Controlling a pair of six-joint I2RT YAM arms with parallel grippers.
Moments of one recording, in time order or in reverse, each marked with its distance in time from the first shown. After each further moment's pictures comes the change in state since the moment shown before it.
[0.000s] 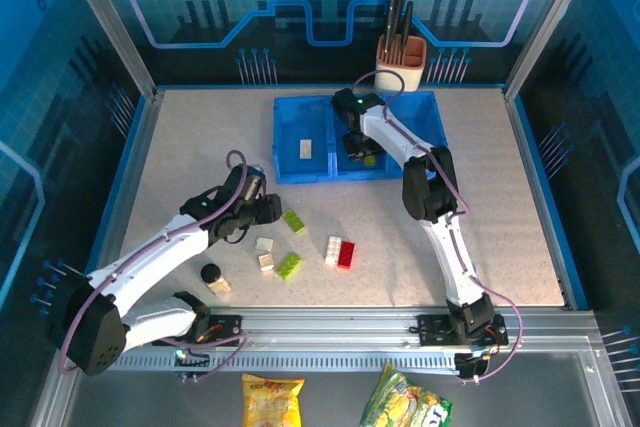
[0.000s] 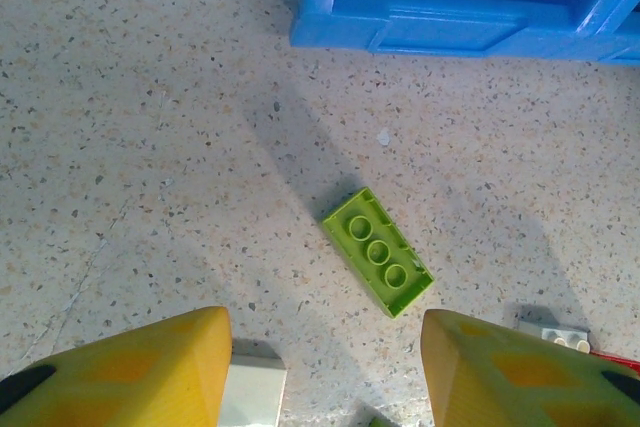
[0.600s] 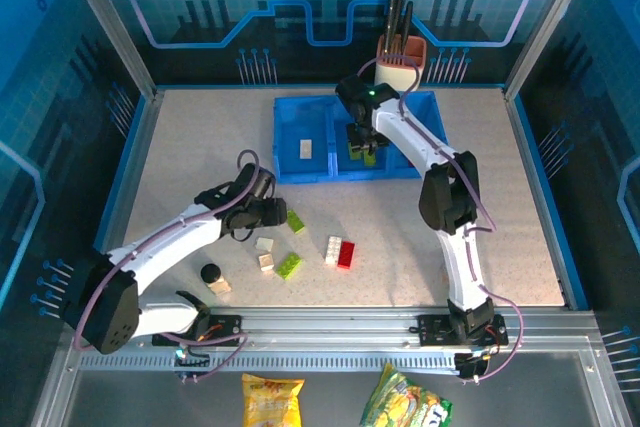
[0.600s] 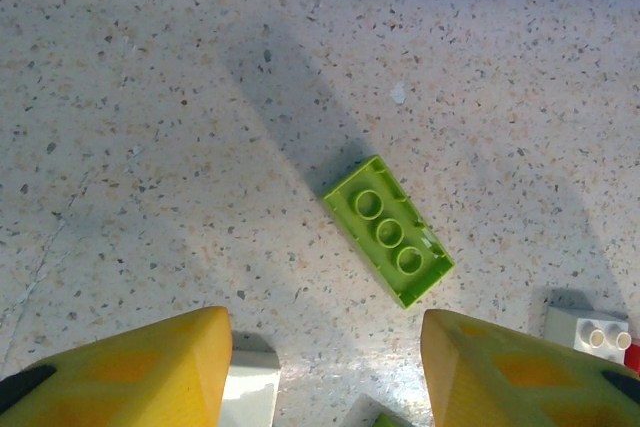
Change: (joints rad) left arm 0.000 0.128 0.027 -0.003 0.051 0.000; right arm 0.026 -0.270 -0.158 -0.005 -0.013 0.007
